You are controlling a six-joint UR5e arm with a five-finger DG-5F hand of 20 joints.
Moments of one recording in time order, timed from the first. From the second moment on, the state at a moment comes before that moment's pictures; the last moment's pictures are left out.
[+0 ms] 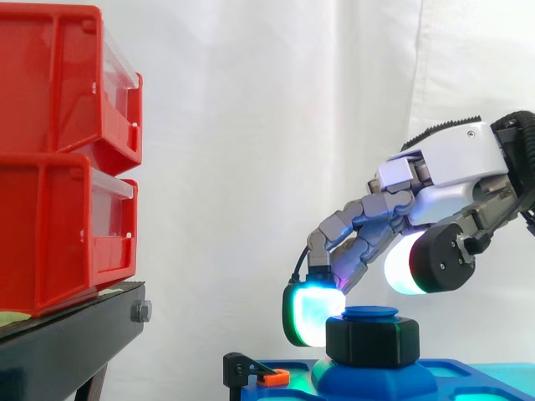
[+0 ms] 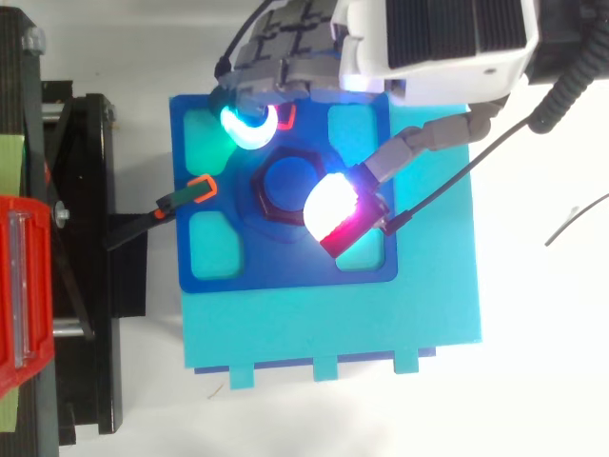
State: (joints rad) arm -0.05 -2.24 -1.07 -3.19 -1.71 -1.36
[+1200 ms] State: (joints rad) arm 0.03 -2.24 -1.02 -3.18 -1.64 -1.35
